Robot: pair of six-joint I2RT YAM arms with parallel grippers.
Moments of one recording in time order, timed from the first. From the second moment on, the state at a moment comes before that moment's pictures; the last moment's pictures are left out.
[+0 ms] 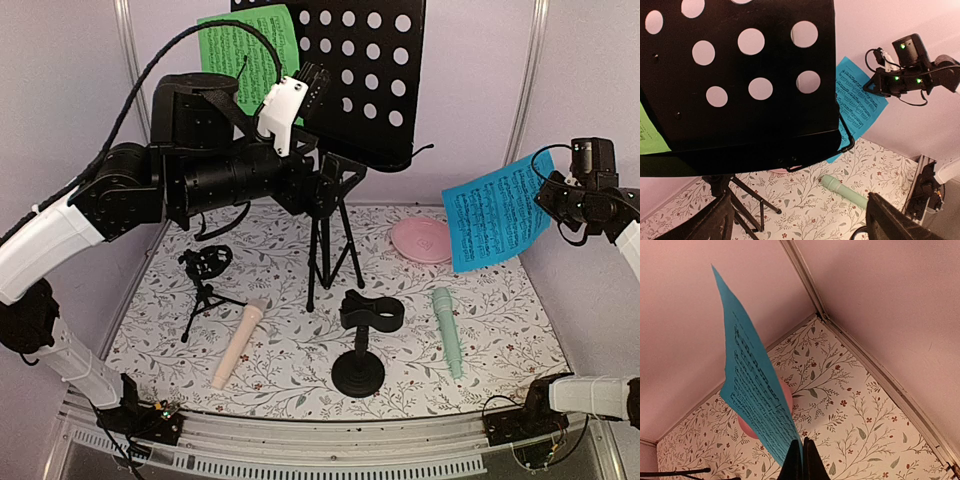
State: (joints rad) left arm -1.25 1.50 1.83 -0.52 -0.40 -0.03; right arm 0.09 1.04 1.29 -0.78 0.29 0.62
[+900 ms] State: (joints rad) left arm -1.26 1.40 1.69 -0.56 -0.40 -0.12; right arm -0.01 0.63 0.53 -0.76 0.30 1.12
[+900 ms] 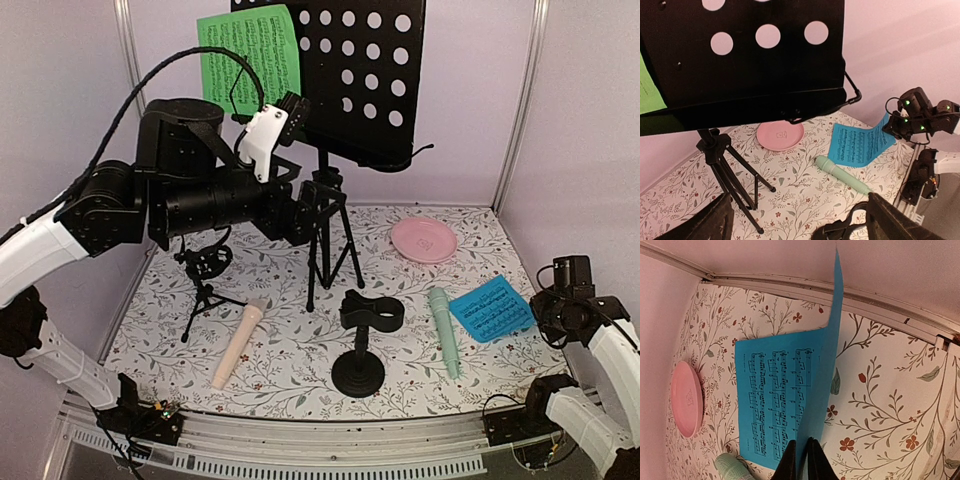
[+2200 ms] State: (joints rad) left arm -0.83 1.49 1.57 -0.68 -0.19 -0.22; right arm -0.01 0.93 0.86 -0.84 0.23 0.82
